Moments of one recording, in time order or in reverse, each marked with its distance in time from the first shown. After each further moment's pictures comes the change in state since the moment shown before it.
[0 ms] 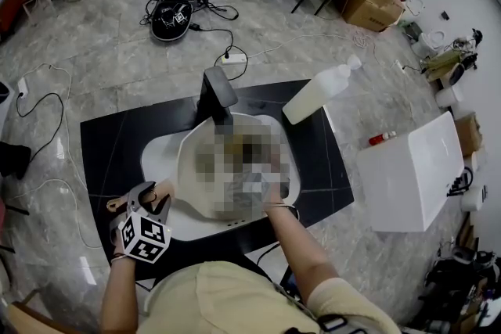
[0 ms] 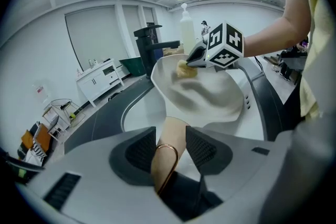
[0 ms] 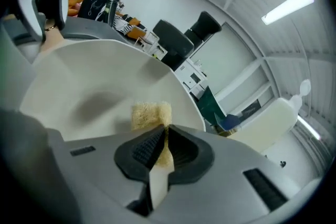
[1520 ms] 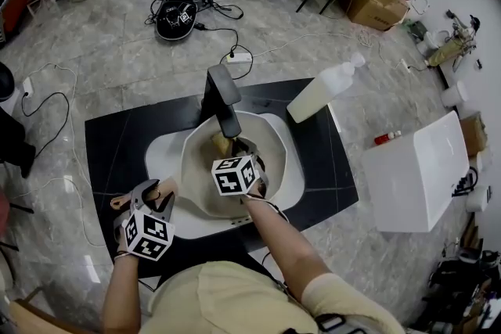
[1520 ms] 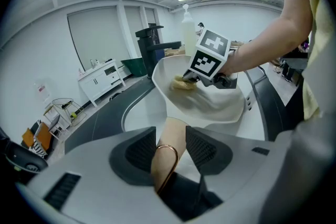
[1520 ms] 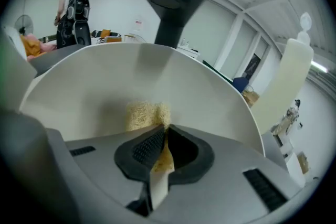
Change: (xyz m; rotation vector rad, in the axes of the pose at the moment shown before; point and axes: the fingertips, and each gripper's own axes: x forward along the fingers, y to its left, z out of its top) left arm -0.001 0.000 -0.001 -0.014 -0.009 0.012; right arm 0.032 0.048 0.002 0.434 0.119 0.117
